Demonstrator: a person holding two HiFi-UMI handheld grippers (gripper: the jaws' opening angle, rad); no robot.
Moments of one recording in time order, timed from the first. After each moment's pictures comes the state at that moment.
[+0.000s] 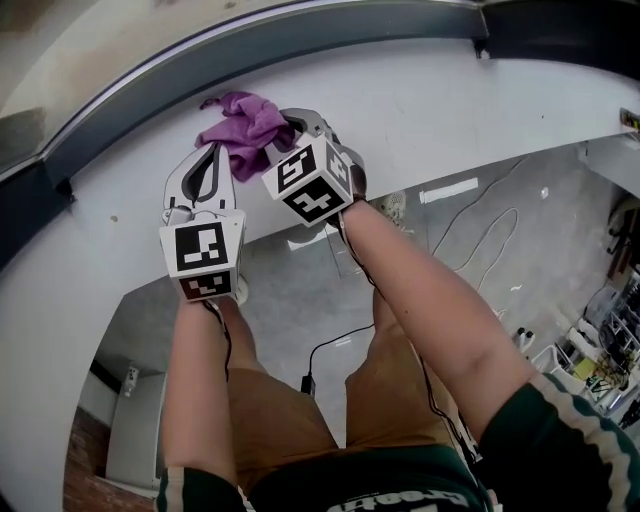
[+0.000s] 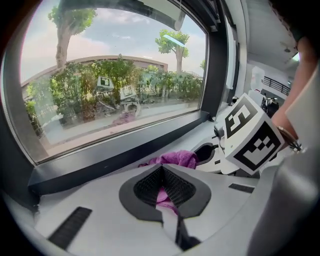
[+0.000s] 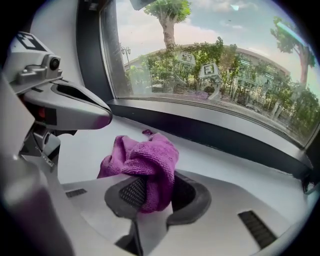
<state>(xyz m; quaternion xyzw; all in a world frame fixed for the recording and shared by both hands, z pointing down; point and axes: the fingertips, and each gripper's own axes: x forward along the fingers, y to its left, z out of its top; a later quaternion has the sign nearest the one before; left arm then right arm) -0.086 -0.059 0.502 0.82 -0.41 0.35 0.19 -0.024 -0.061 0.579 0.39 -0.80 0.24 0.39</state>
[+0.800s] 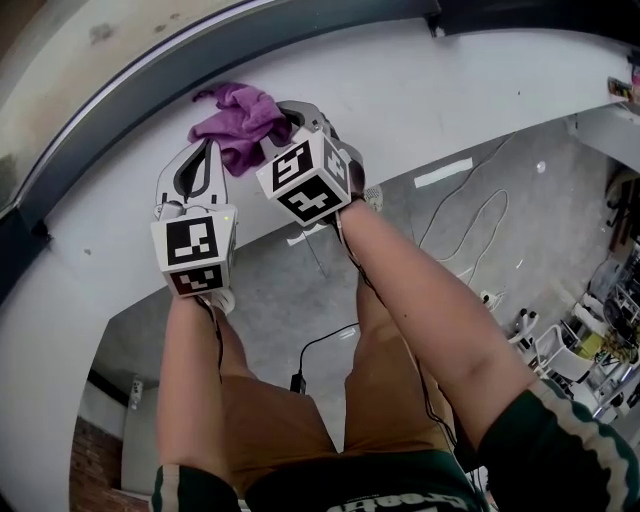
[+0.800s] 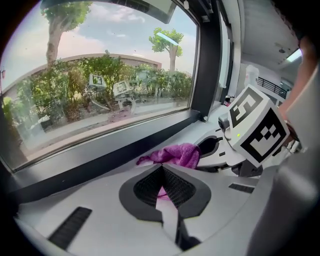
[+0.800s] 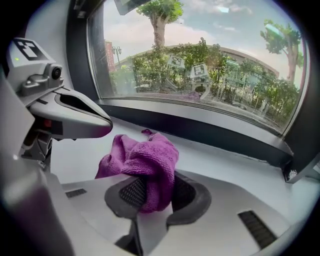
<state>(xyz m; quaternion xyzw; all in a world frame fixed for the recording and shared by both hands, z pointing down) 0.004 -0.065 0.520 0.84 -0.37 0.35 0.19 0.076 -0.065 0.578 0.43 -0.77 0.25 0.39</state>
